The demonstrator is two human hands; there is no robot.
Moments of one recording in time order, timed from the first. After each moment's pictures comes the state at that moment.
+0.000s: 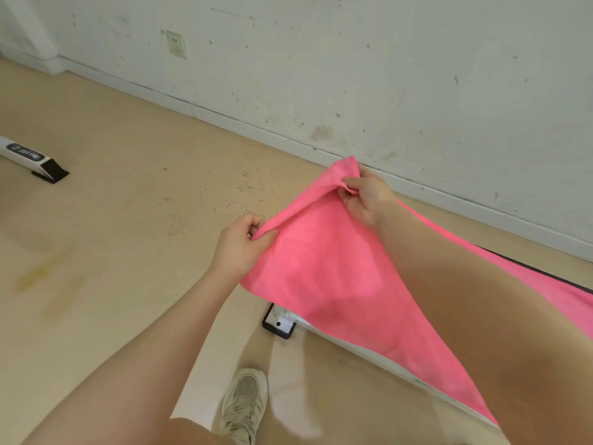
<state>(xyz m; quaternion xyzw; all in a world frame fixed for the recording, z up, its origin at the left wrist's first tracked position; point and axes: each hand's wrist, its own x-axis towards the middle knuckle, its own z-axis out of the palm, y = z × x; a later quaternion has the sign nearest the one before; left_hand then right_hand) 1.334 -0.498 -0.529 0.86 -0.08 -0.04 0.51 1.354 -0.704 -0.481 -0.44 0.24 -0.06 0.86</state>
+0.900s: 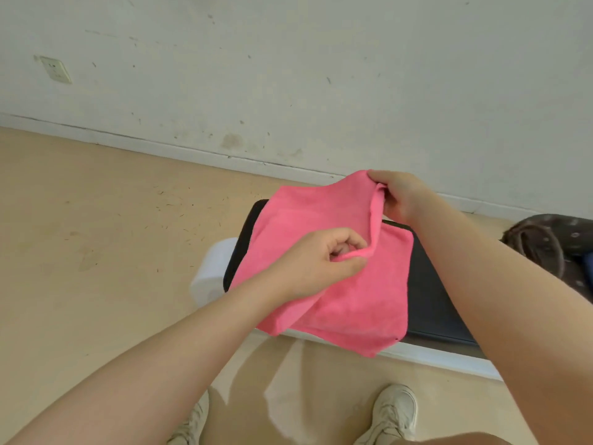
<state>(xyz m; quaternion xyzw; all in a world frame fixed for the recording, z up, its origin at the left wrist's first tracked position) 1.172 -0.683 -0.440 0.68 -0.44 -0.29 0.51 1.182 -0.890 -0.430 -0.52 0.38 -0.12 0.75</state>
